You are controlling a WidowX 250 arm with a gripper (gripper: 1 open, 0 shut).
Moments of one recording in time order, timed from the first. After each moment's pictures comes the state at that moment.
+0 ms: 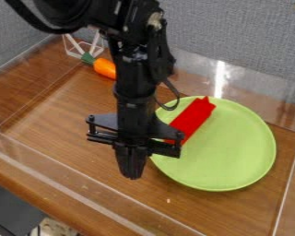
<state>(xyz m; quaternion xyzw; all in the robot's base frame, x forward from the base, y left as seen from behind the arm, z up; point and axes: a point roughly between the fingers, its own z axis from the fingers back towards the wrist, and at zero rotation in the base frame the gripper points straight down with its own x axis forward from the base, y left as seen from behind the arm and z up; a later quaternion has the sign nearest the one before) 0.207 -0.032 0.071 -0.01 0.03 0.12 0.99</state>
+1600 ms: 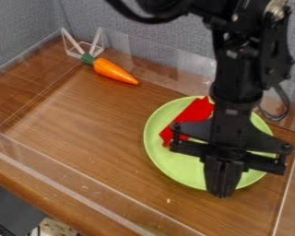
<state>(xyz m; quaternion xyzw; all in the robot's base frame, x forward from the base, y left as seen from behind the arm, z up) 0.207 -0.129 0.103 -0.05 0.01 0.07 1.00</state>
